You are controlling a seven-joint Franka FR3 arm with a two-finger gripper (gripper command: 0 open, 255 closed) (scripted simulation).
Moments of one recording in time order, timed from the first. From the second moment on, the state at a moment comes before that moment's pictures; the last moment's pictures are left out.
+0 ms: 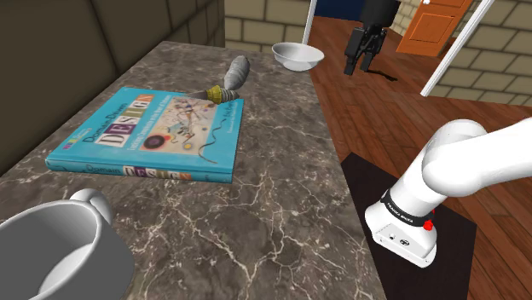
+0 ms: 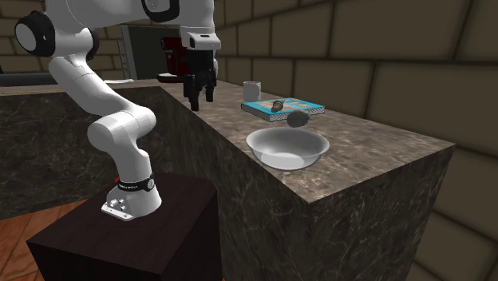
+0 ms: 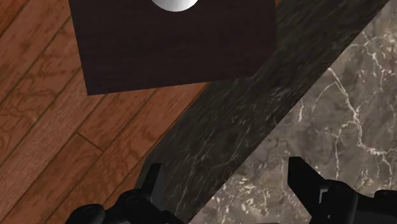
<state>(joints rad) 0.02 -0.77 -0.06 -2.36 0.05 1.53 0.04</state>
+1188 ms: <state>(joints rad) -0.07 -0.32 0.37 -2.05 0.06 1.74 0.85</state>
